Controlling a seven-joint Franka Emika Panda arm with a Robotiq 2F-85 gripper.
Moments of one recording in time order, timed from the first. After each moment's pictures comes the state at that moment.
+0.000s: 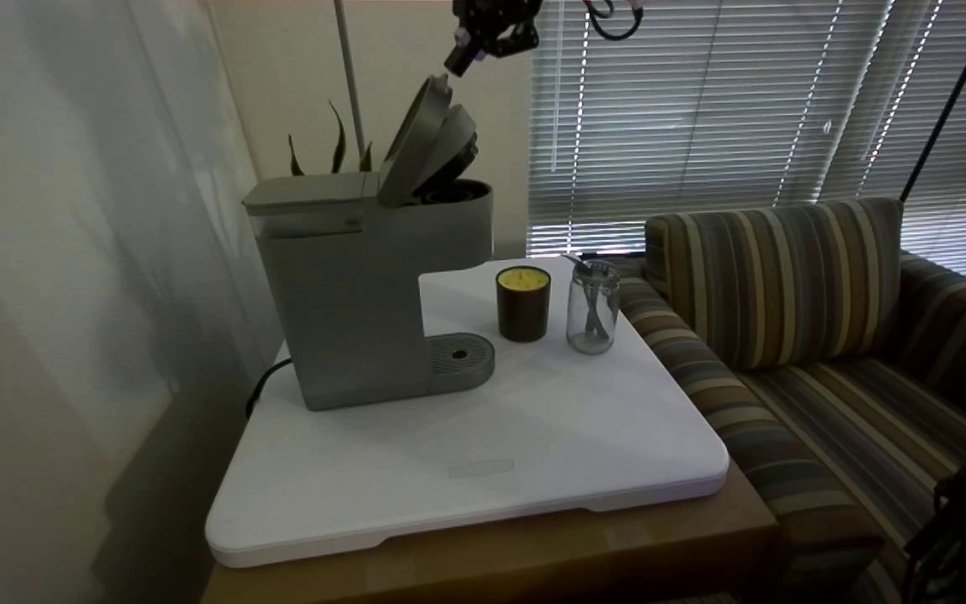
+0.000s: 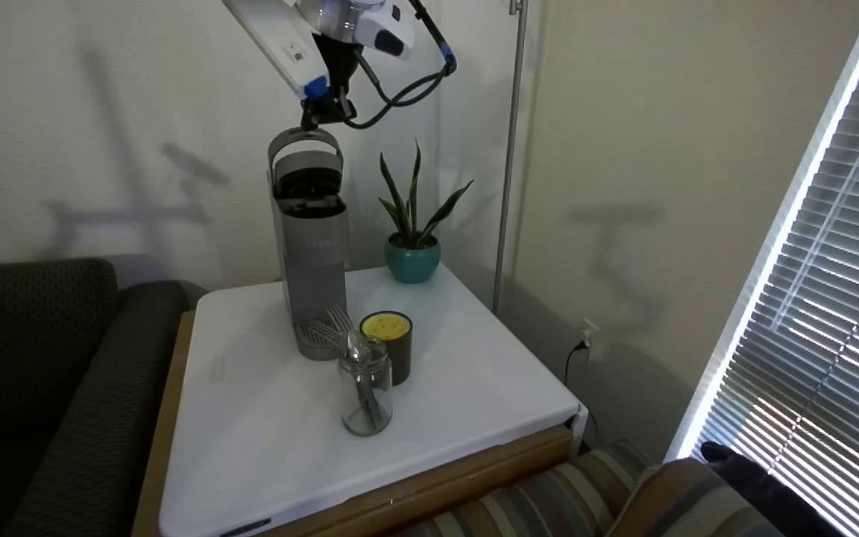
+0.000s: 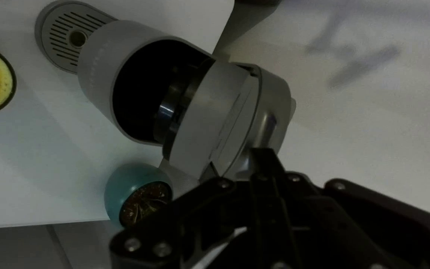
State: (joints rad) arm -0.04 0.44 0.05 -1.54 0.79 2.13 -0.32
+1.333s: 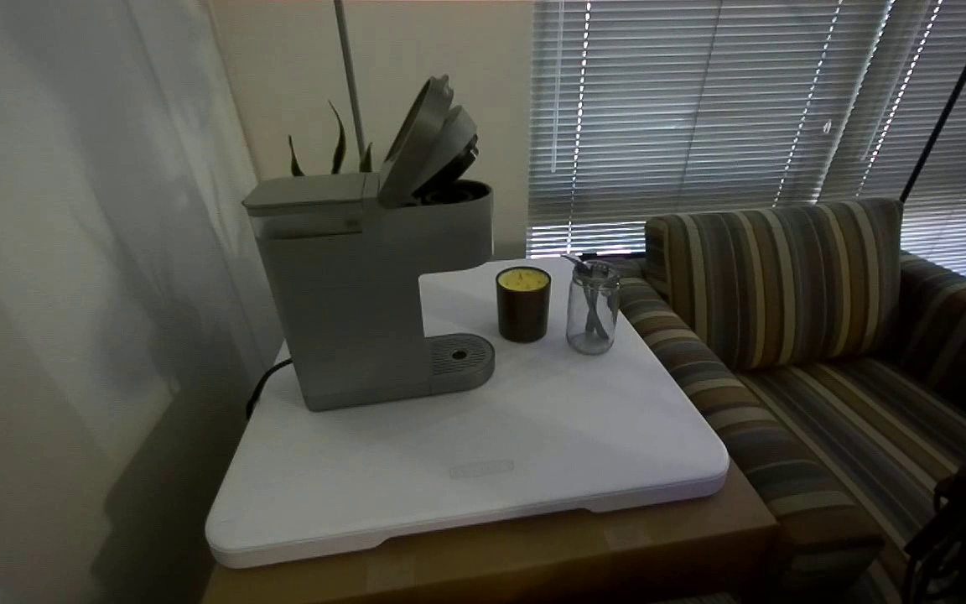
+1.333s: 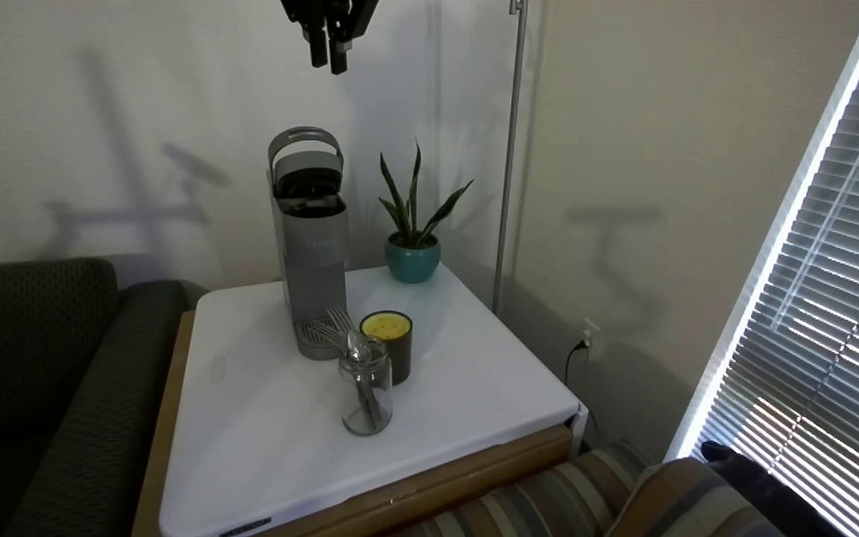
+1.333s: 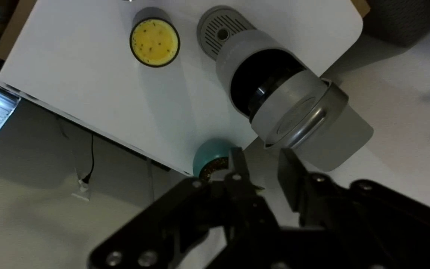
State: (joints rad) arm -0.04 0.26 0.04 -1.50 0.25 2.02 -0.21
